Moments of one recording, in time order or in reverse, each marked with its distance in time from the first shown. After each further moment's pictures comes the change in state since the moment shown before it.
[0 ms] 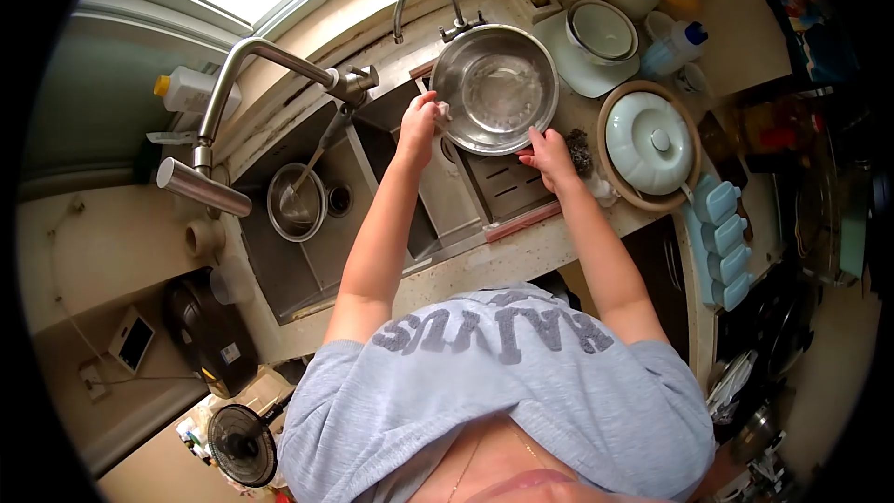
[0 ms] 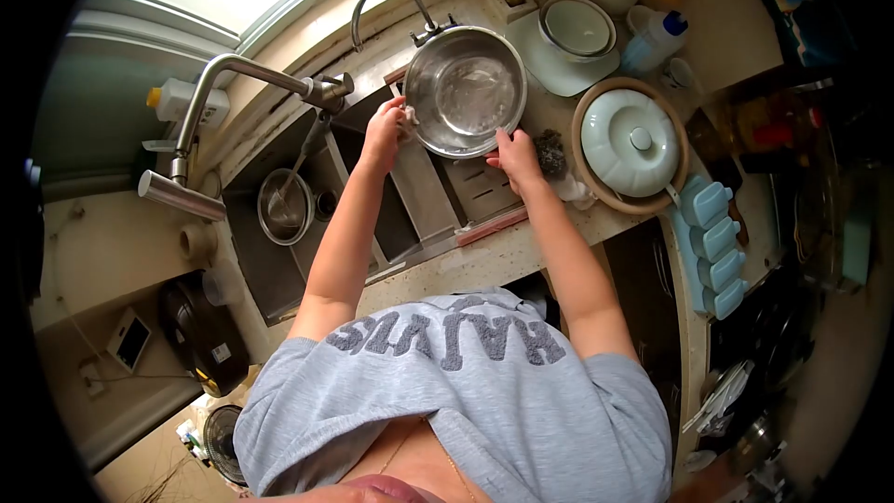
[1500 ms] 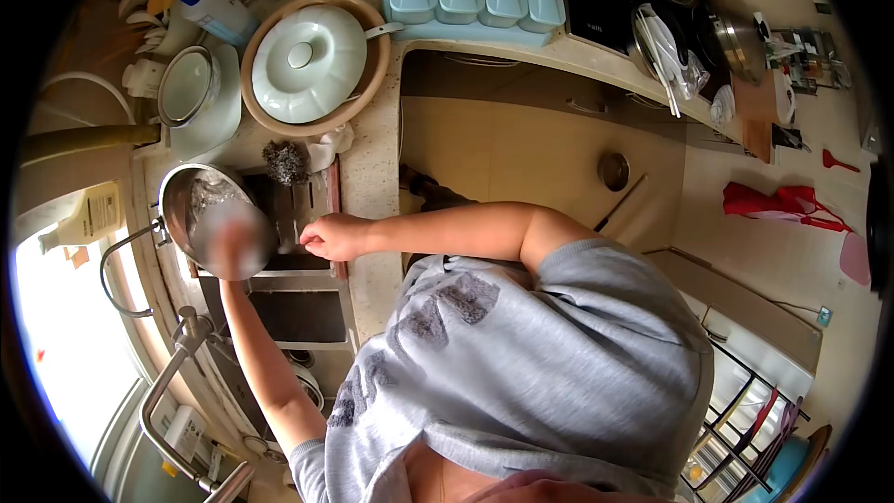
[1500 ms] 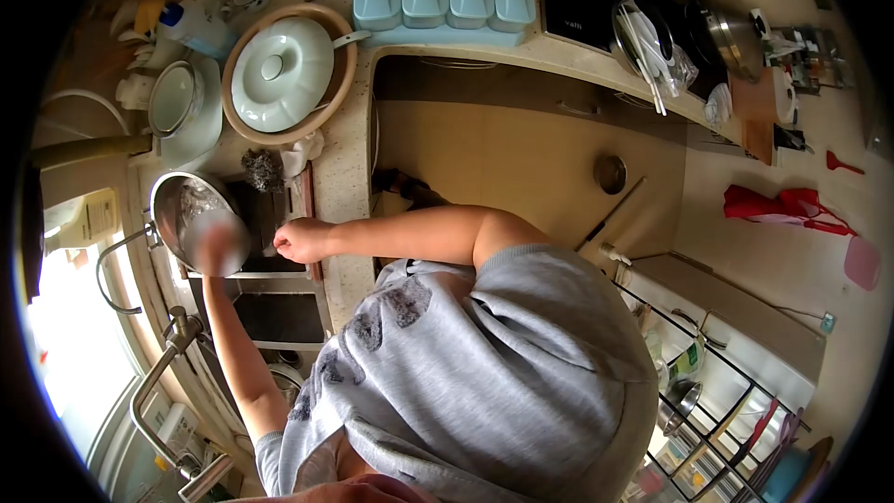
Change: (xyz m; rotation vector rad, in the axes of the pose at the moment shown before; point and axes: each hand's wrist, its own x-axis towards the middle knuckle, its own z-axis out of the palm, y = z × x) left_hand 0.171 -0.092 -0.018 1.694 -0.830 1.043; right_hand -0.105 0.066 -0.016 -0.309 -0.017 -0.308
